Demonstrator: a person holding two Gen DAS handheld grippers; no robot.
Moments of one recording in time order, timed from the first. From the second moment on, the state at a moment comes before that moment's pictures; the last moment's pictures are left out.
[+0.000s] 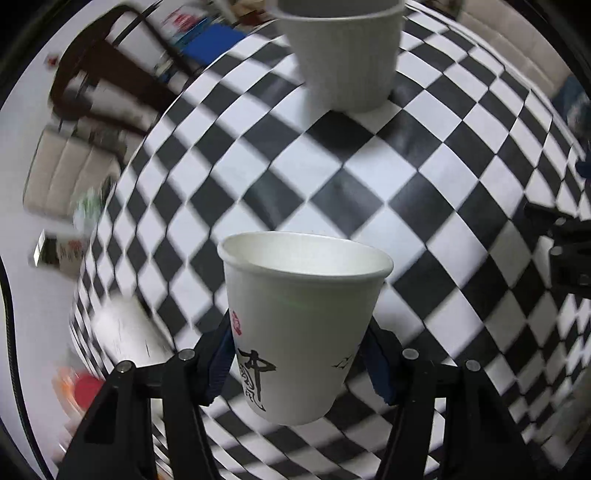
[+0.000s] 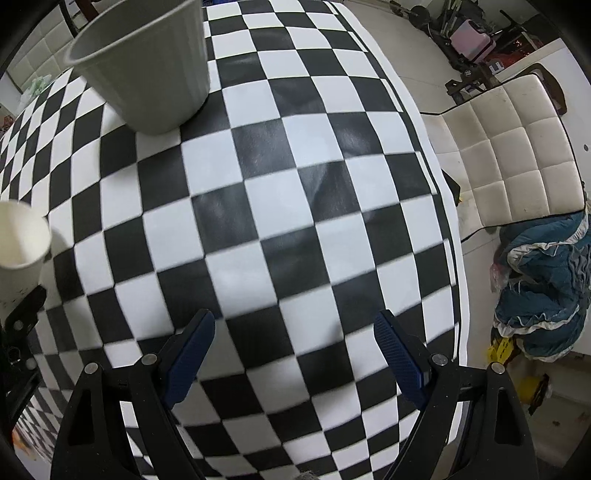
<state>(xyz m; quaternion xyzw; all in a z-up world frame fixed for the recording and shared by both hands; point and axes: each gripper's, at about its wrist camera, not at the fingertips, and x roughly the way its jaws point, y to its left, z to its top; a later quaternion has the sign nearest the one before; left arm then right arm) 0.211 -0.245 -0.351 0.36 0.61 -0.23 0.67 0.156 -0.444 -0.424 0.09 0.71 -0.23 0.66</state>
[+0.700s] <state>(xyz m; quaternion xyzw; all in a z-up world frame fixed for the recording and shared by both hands) 0.073 -0.058 -0.373 -0.14 0.78 -0.12 0.59 0.010 -0.304 -0.374 0.08 0.72 -0.24 0.65</state>
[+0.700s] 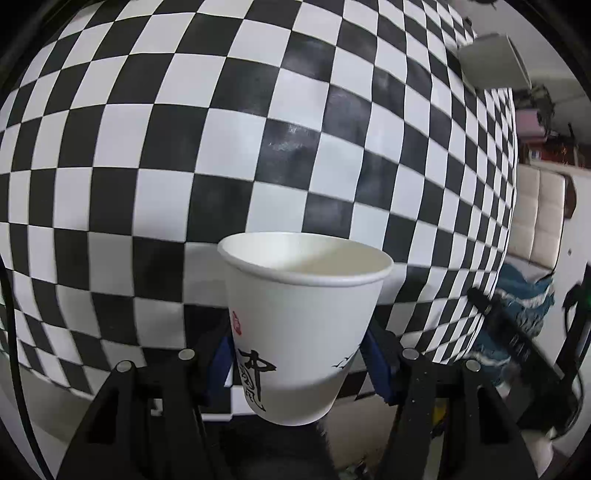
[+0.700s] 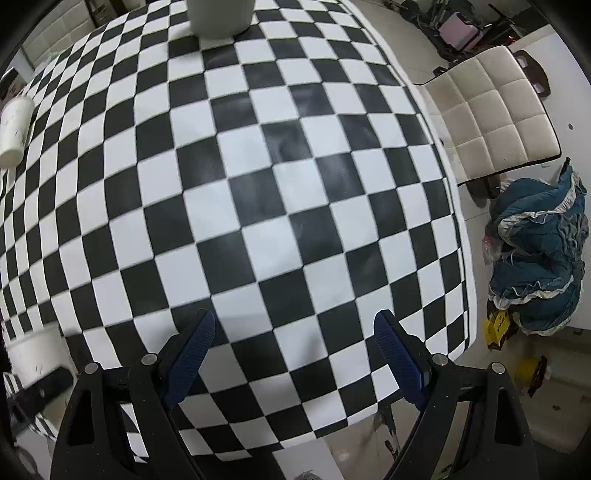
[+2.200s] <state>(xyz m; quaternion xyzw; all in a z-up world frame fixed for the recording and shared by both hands) 0.061 0.024 -0.322 0.07 0.64 0.07 0.76 0.062 -0.235 -0.357 0.11 0.73 -0.06 0.67</state>
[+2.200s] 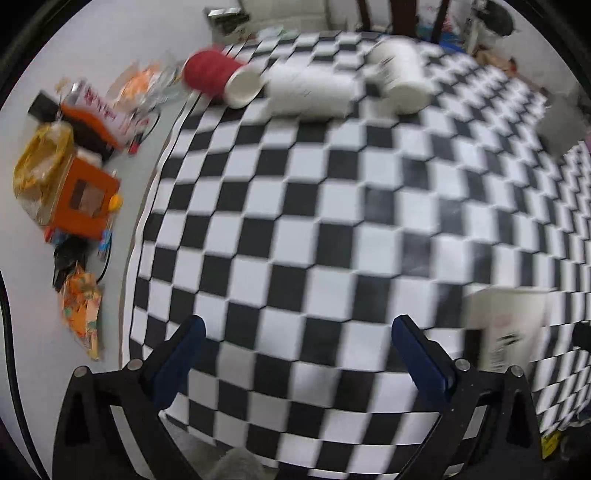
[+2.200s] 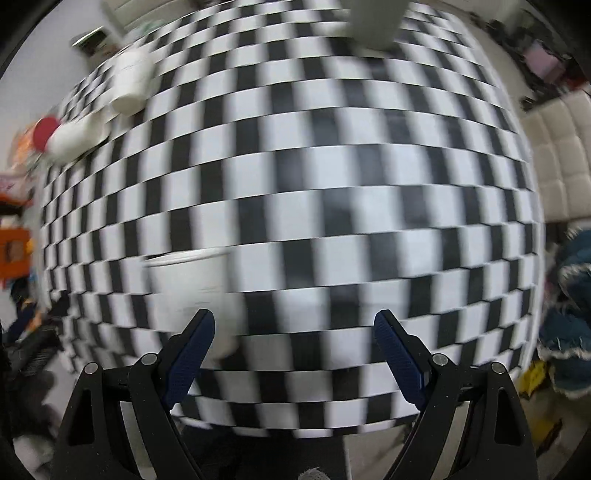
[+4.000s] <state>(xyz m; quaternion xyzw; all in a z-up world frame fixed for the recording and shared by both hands) 0.113 0.034 -0.385 -0.02 0.74 0.06 0.67 0.163 -0.161 -0.378 0.09 0.60 -0.05 0.79</state>
